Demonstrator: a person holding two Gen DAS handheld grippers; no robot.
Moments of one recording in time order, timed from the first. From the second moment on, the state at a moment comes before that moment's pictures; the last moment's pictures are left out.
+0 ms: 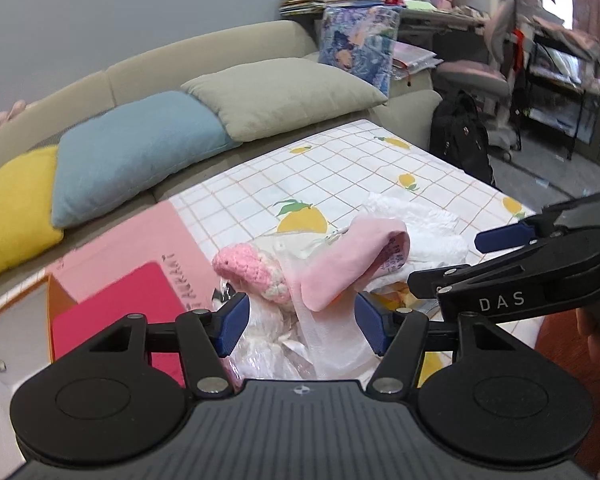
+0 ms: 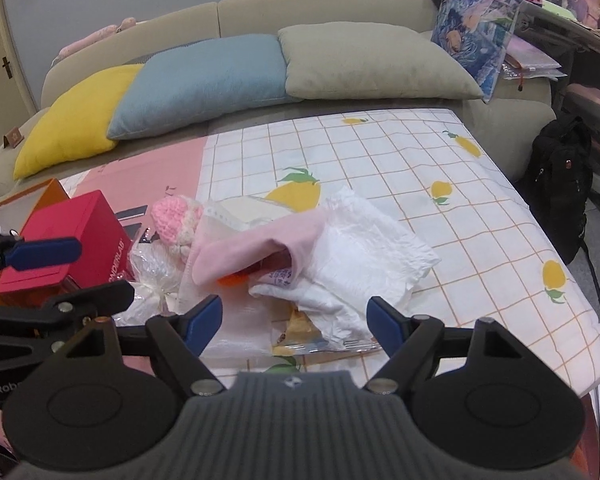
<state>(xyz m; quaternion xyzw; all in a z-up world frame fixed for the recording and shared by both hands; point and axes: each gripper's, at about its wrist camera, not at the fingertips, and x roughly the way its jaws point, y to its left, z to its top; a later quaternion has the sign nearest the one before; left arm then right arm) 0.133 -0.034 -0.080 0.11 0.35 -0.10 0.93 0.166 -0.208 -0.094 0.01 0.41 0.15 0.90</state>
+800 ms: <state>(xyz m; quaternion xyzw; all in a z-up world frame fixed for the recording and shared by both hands) 0.193 -0.110 -0.121 0.21 0.33 -0.21 0.90 0.209 -0.257 -0.115 -0.10 0.44 0.11 0.88</state>
